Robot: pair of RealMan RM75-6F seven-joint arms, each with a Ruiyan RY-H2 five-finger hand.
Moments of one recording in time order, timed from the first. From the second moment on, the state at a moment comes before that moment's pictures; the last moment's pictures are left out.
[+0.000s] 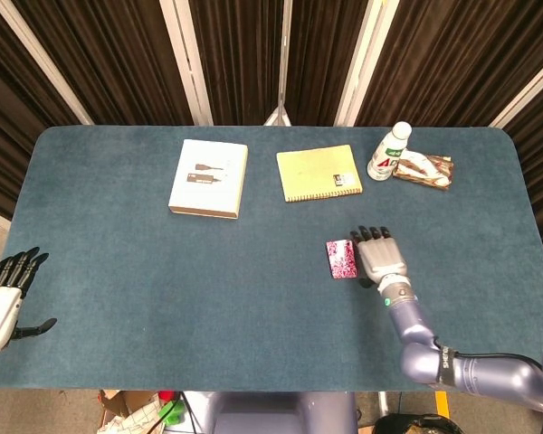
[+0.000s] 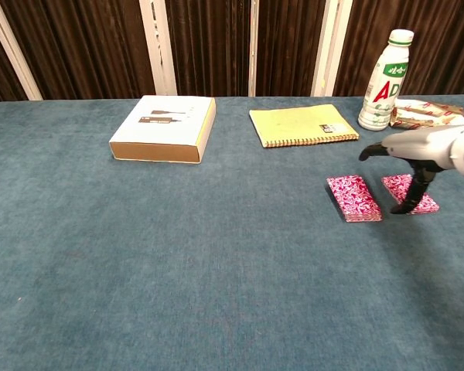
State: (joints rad) left arm -0.12 -1.08 -0.01 -1.65 1.48 1.40 0.01; right arm 0.89 -1.41 0.10 -1.64 -0.44 0.98 -0.77
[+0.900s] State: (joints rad) left arm -0.12 -1.08 -0.01 -1.65 1.47 1.40 0.00; right arm 0.93 -1.52 0.09 -1.54 -0.40 0.97 -0.78
